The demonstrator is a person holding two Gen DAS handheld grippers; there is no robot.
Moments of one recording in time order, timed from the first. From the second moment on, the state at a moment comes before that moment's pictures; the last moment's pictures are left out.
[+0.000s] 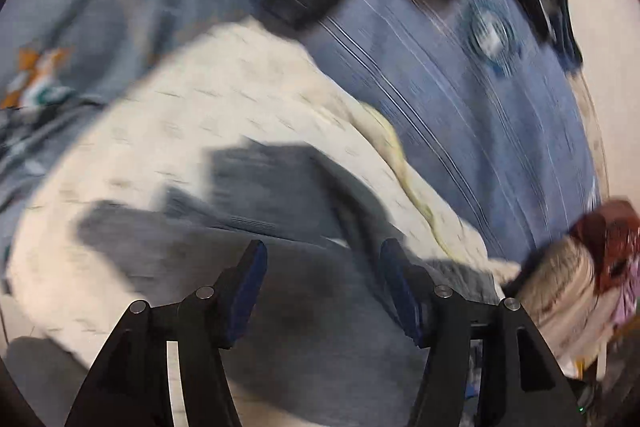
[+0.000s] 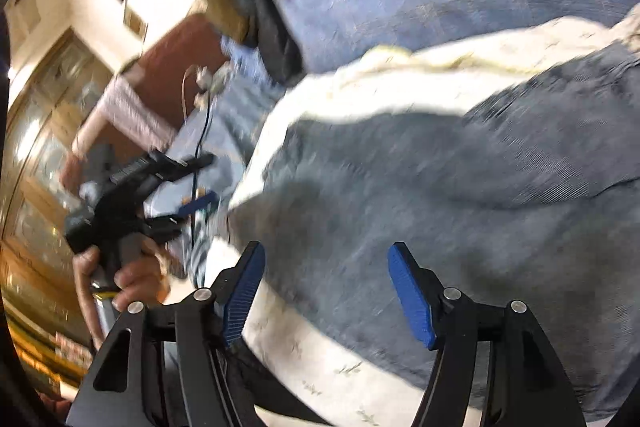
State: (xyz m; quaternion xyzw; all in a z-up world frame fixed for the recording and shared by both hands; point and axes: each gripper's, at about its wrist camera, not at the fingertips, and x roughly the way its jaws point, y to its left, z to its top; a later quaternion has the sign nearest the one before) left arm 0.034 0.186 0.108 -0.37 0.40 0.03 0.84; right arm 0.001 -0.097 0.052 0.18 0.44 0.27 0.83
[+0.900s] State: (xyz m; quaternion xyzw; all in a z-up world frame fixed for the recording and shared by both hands) left arm 0.157 0.088 0.023 -0.41 0.47 -0.09 0.78; right arm 0.186 -0.276 0.071 0.16 0.51 0.02 0.85
